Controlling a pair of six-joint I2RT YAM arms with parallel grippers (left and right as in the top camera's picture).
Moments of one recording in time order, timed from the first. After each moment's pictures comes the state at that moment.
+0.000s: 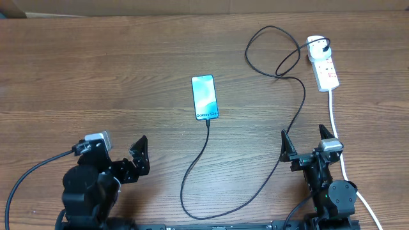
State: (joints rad) left arm -0.07 0.39 0.67 -0.76 0.07 -0.34; right arm 0.09 0.01 0.02 -0.04 -0.06 0.04
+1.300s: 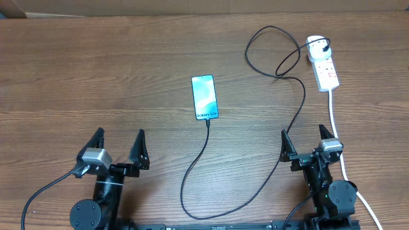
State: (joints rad) left arm 0.00 0.02 0.24 -0.13 0.12 -0.25; right arm 0.09 0.01 0.02 -0.03 -0.06 0.04
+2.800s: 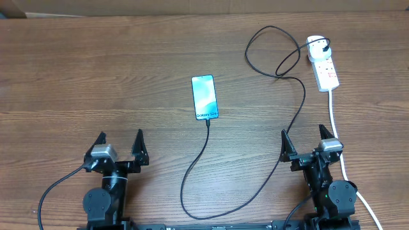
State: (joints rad) left arm 0.05 0.01 0.01 -0.03 0.06 -0.24; right arm 0.09 0.01 0.02 -0.03 -0.06 0.04
